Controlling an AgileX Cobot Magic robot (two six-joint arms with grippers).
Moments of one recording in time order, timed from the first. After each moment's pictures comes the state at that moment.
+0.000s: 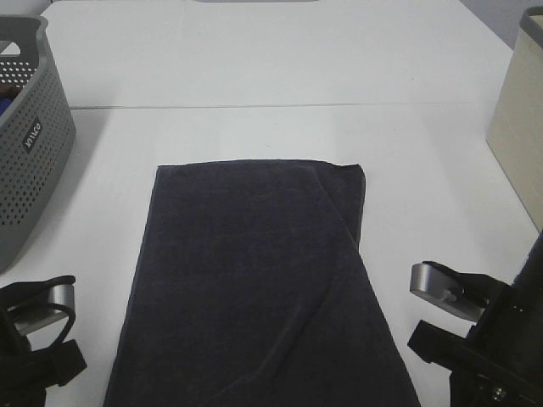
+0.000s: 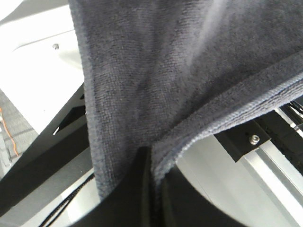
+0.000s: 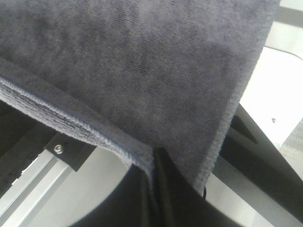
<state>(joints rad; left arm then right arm) -0.28 1.67 -0.60 -0.67 1.19 0.20 0.23 1.67 -0.54 0.65 1.12 -0.28</state>
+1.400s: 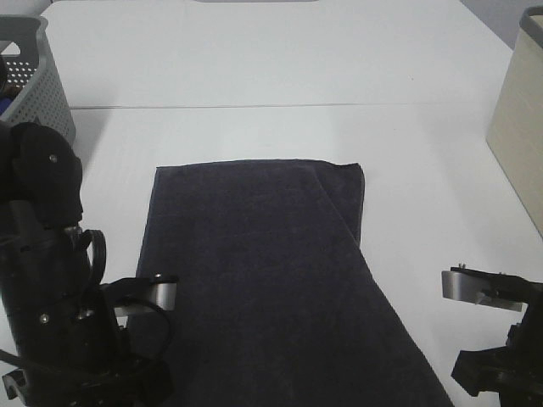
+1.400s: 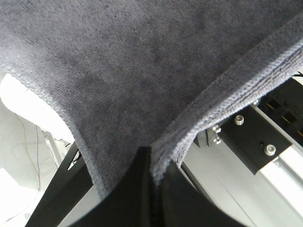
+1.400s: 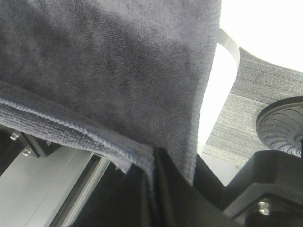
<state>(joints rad) -0.54 1.83 -0.81 -0.66 1.17 0.25 0.22 1.58 -0.54 0.39 1.08 -0.18</state>
